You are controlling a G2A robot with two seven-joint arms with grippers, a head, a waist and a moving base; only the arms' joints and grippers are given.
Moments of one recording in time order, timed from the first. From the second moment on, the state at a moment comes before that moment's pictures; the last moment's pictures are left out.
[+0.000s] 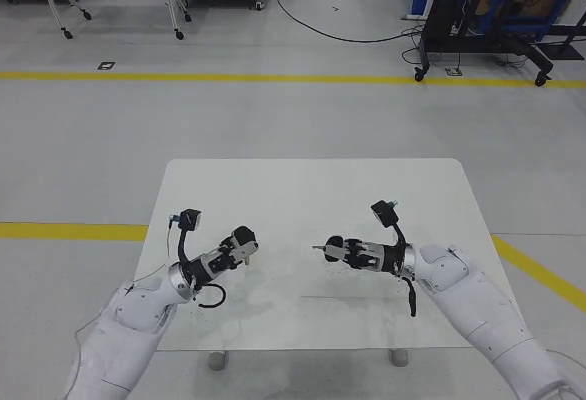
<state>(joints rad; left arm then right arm) 1.39 -1.07 -1.27 -1.55 0.01 -0.69 -0.57 -1.12 -1.05 0.96 -1.20 0.16 -1.01 0.75</state>
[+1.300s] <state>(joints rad) 1.27 -1.12 -1.02 -1.61 1.15 -0.06 -0.74 -1.12 -1.05 0.96 -1.20 0.16 -1.01 0.75</state>
